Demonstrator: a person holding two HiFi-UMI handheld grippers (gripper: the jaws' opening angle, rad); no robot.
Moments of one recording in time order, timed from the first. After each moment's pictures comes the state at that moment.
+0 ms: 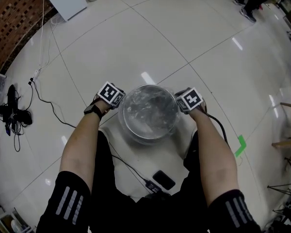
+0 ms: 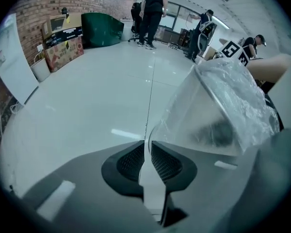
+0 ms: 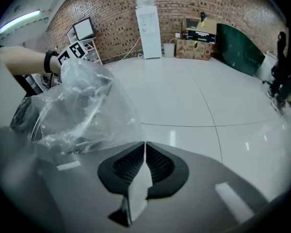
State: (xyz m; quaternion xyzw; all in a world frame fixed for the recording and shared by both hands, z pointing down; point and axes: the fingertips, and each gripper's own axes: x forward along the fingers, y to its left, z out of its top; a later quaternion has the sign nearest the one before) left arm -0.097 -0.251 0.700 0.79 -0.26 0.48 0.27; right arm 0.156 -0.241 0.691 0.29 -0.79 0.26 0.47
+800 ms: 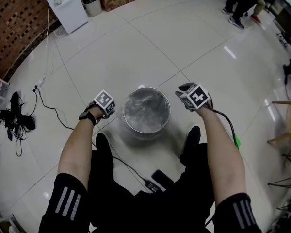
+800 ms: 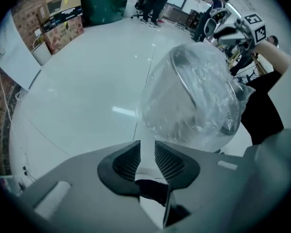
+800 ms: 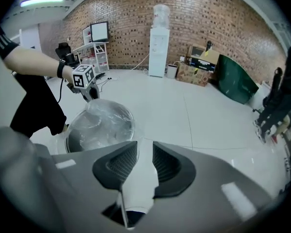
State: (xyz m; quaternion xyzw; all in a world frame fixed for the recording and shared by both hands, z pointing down) left arm -0.154 -0.163 0.674 0.72 -0.24 0.57 0.33; right arm 0.169 -0.223 0.543 0.30 -0.83 0.15 0.45
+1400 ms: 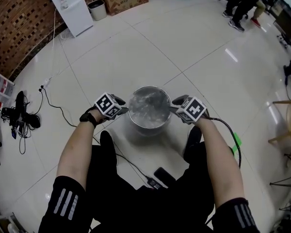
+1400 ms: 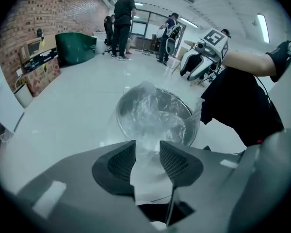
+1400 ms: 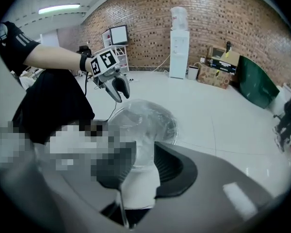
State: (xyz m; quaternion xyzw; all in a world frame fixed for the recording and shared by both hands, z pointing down) left arm -0.077 -0.132 0.583 0.85 -0.16 0.46 0.20; right arm 0.127 -0.122 0.531 0.20 -0.86 0.15 0.44
